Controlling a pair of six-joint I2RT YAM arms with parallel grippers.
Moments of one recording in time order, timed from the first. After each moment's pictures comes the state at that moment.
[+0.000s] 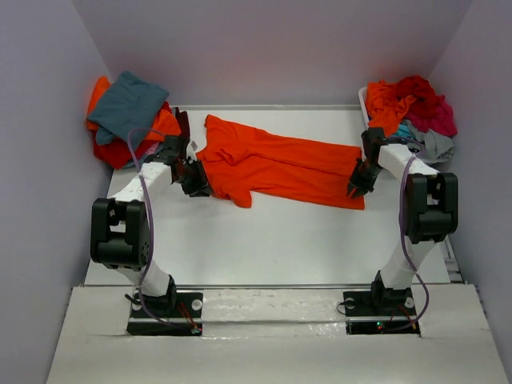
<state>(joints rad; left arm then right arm) -0.12 1.61 1.09 -0.57 0.36 -0.45 0.01 1.83 1.33 -0.87 -0.06 0.52</state>
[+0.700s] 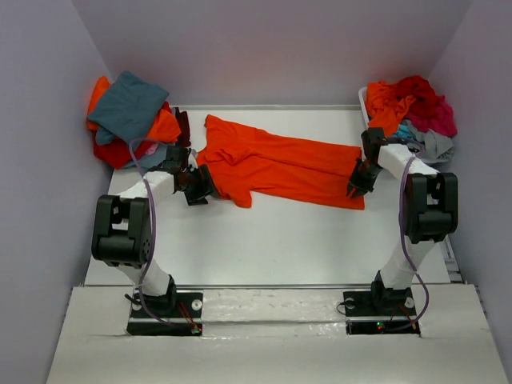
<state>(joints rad) -0.12 1.62 0.96 -0.43 0.34 -0.49 0.01 1.84 1.32 -0.86 -0.06 0.52</state>
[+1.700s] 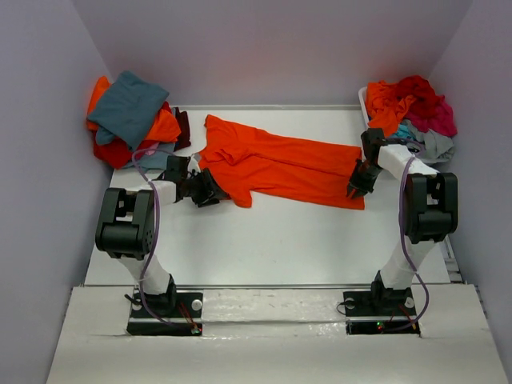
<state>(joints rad) -0.11 1.71 0.82 -0.05 0.55 -0.57 0.01 1.84 1.32 -0.86 -0.06 0.52</state>
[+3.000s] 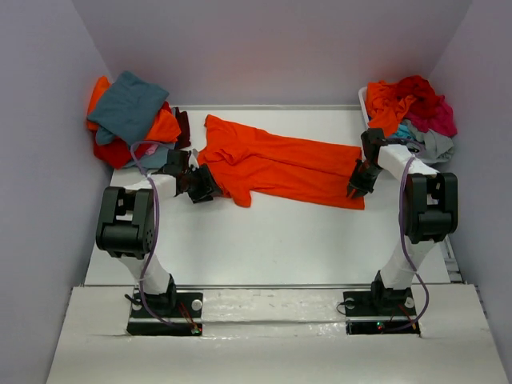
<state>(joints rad) -0.10 1.71 0.89 -0.17 0.41 -0.52 0.01 1.84 1.32 -0.86 -0.05 0.52</state>
